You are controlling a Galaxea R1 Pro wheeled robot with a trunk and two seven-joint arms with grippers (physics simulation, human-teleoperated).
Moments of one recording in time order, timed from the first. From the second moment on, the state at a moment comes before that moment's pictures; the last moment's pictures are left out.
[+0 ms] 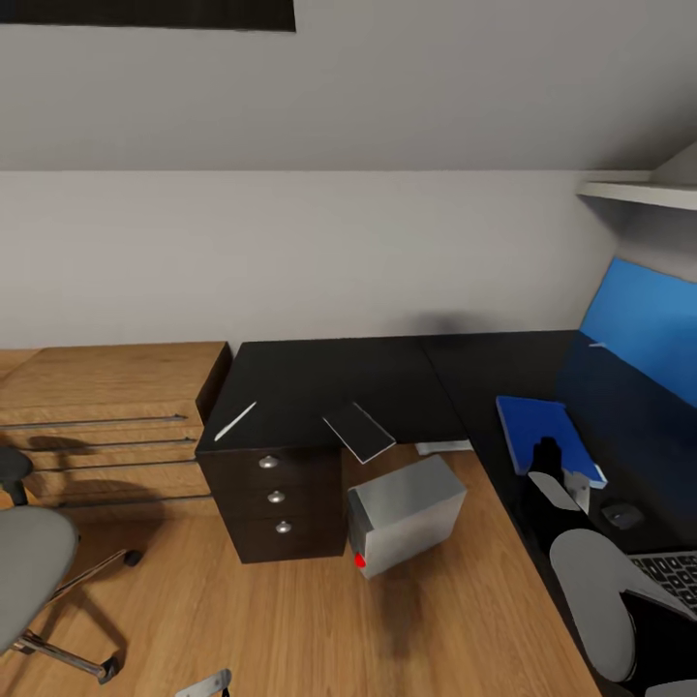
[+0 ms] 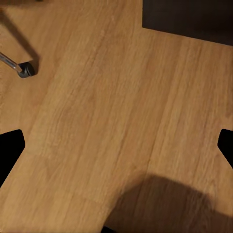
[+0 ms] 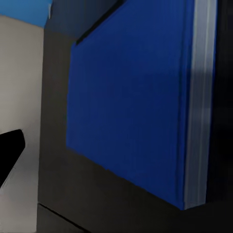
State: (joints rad) left arm -0.28 -0.04 -0.13 -0.25 0.34 -0.37 0.31; right arm -0.90 -0.11 -0.35 -0.39 -1.30 -0.42 -0.04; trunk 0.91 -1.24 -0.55
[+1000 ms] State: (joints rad) left arm -0.28 -0.05 -0.13 -0.25 0.34 -0.37 0.31; right arm -0.81 0.06 -0.31 -0.54 -1.19 -0.42 0.16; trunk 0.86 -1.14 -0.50
